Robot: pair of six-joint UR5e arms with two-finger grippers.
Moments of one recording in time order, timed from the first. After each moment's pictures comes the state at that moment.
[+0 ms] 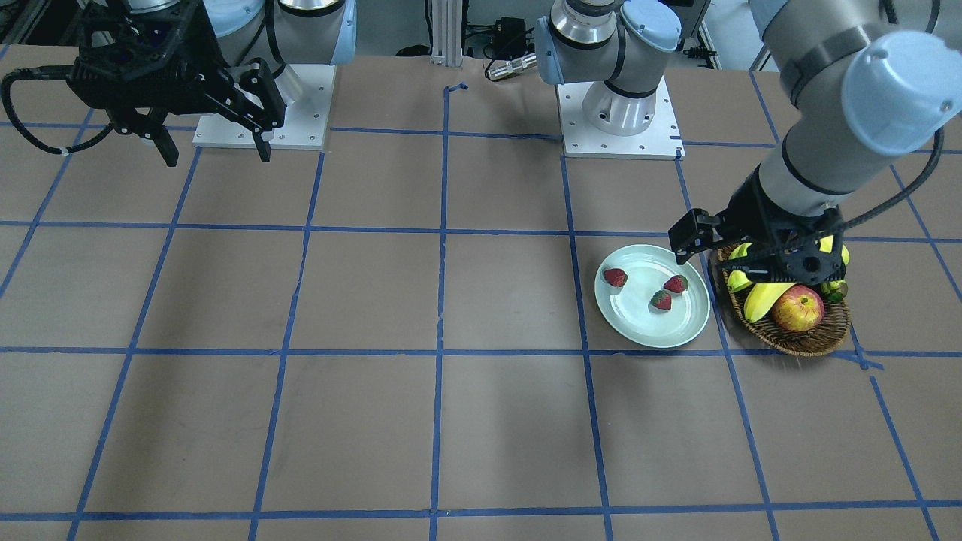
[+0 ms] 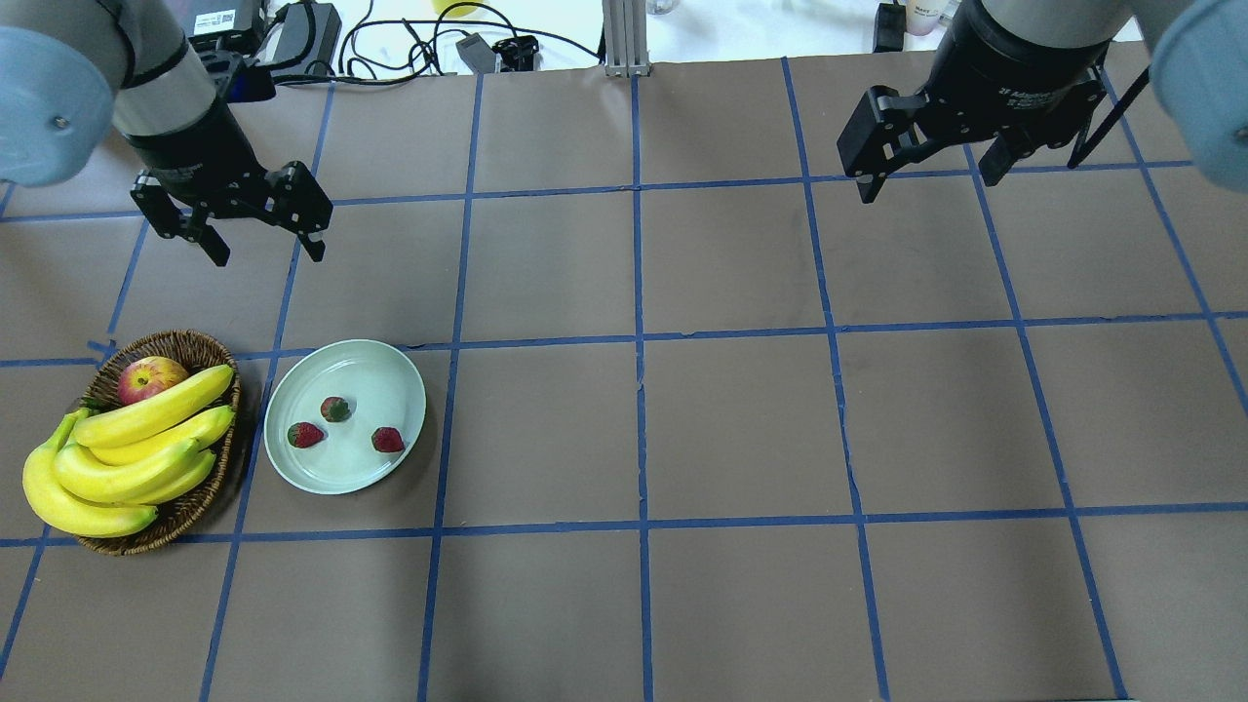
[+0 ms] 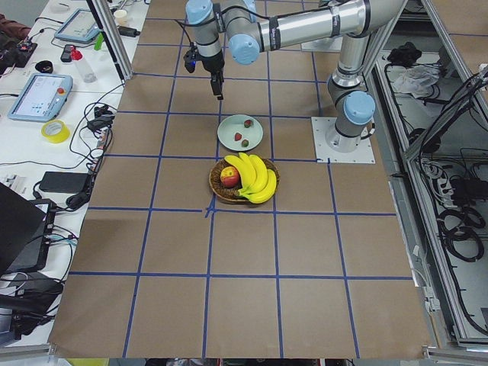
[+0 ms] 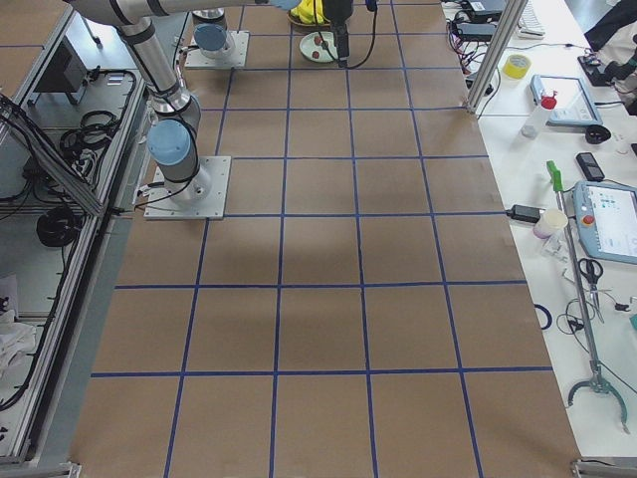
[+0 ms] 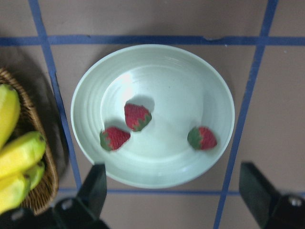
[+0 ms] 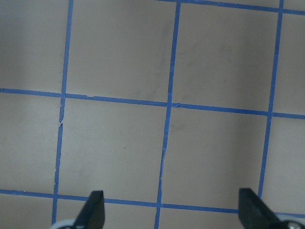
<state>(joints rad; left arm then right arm) -1.41 -1.70 -1.54 -1.58 1.62 0.13 1.61 -1.63 1.53 -1.58 -1.58 -0.07</state>
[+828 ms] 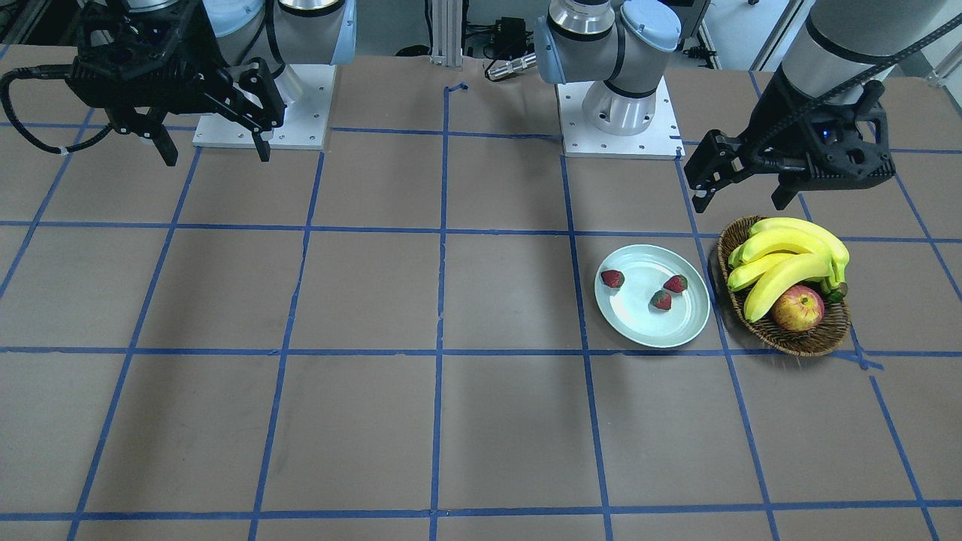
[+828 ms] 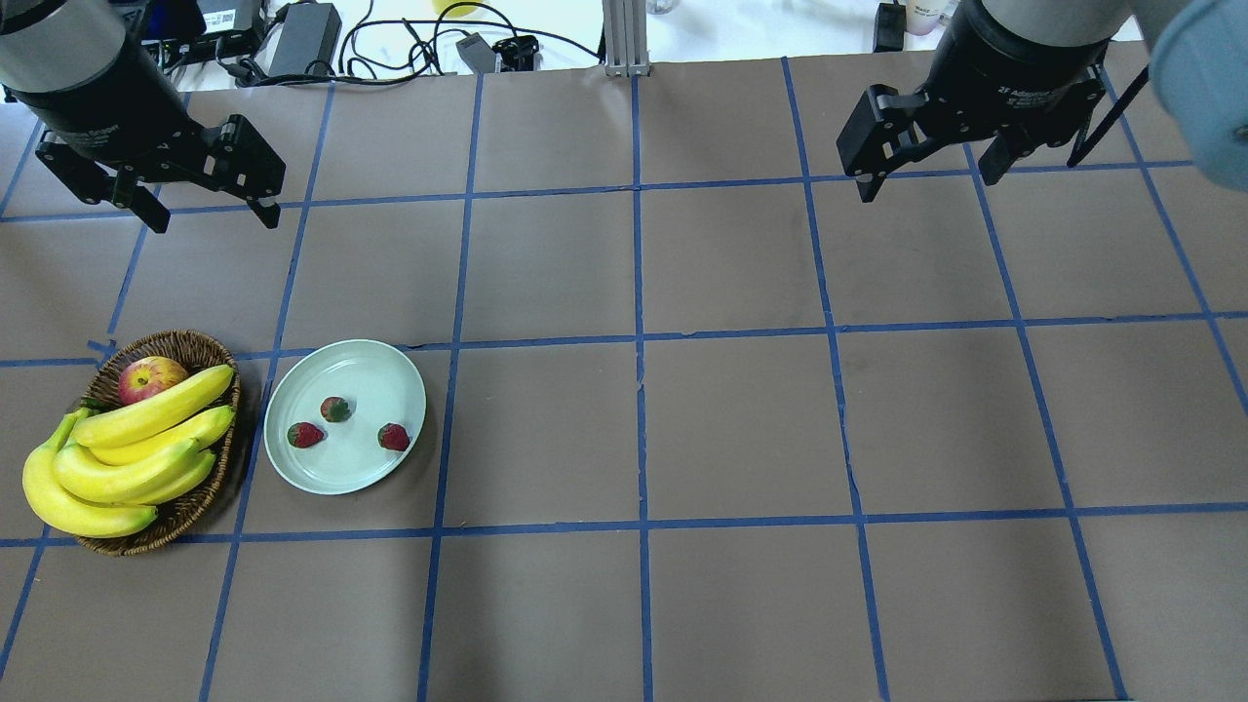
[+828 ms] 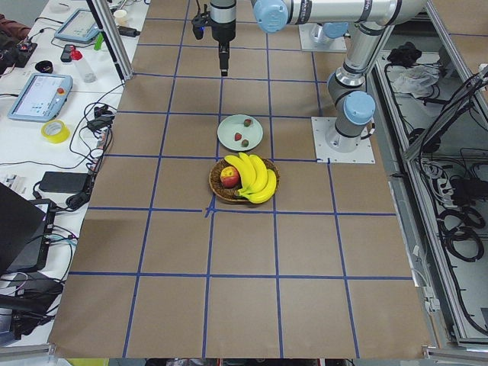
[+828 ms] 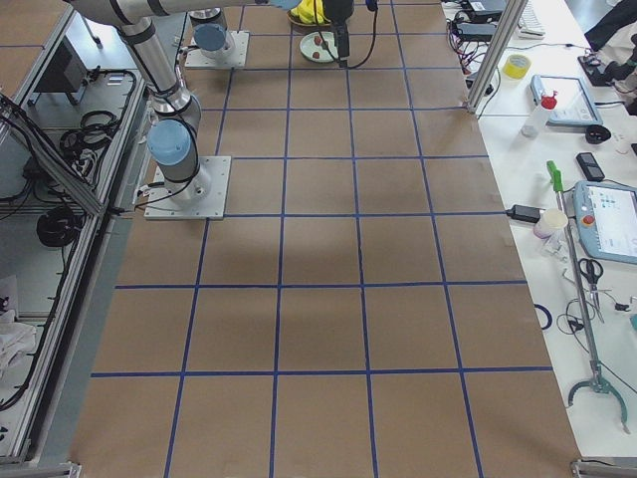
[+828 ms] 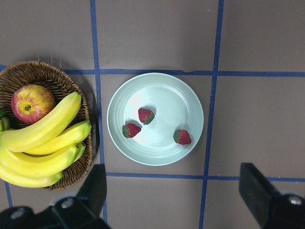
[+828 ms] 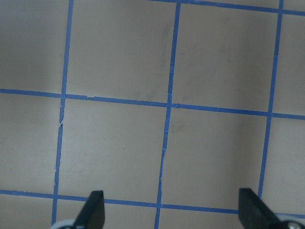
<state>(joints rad) -1.42 -1.57 -1.53 -1.58 1.61 0.10 1.61 -1.63 1.53 -1.58 -1.58 -0.07</state>
